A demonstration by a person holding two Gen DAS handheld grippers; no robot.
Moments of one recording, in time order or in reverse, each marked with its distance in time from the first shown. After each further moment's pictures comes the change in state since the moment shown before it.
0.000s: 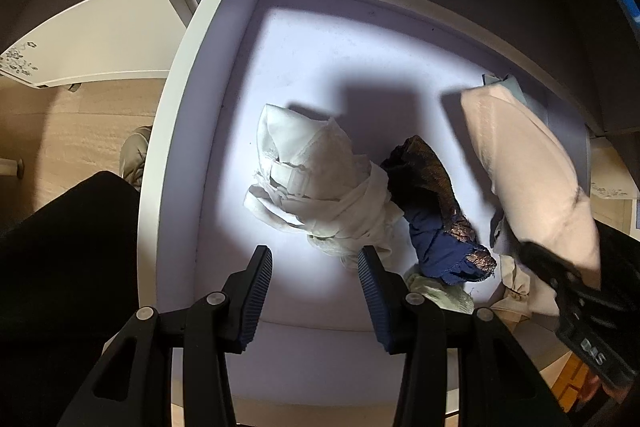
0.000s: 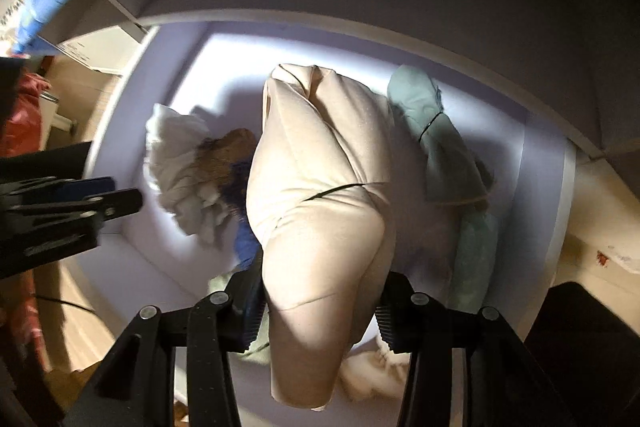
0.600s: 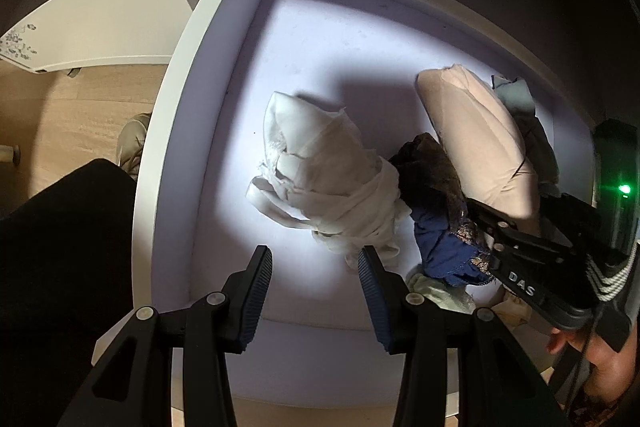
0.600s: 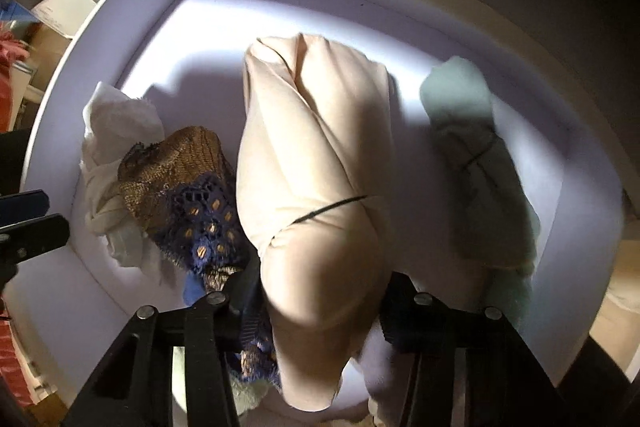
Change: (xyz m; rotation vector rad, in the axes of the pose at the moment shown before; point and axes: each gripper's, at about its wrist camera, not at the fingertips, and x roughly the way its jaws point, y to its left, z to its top) left arm 0.013 0.014 0.000 -0.033 0.027 -0.014; right arm 0.108 -0.001 0.061 -0.086 0.062 -0.095
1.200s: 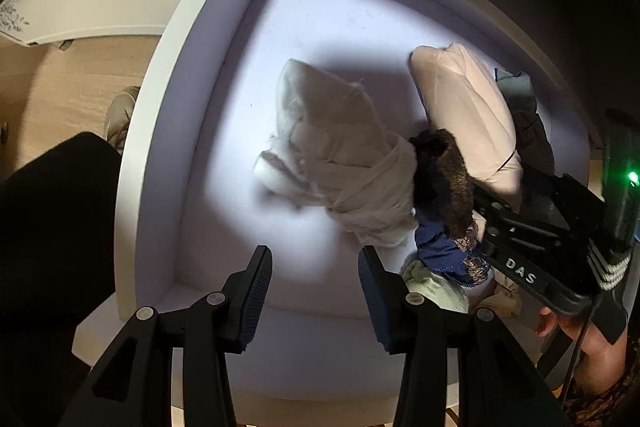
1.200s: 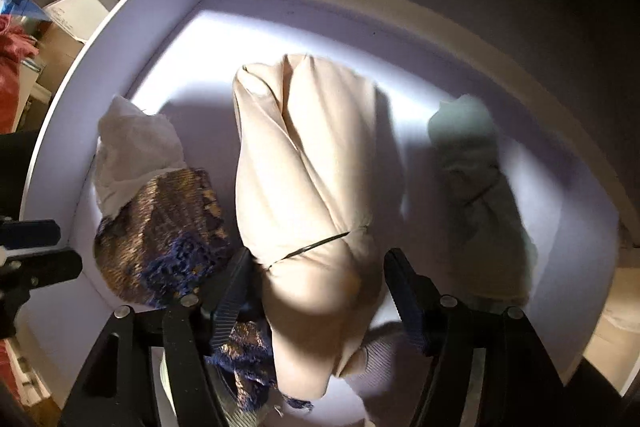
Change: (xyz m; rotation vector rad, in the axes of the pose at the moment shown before) left arm 0.012 0.013 -0.005 -0.047 0.054 -0.049; right arm -0.018 -0.012 -0.006 -0.031 -0.052 0.012
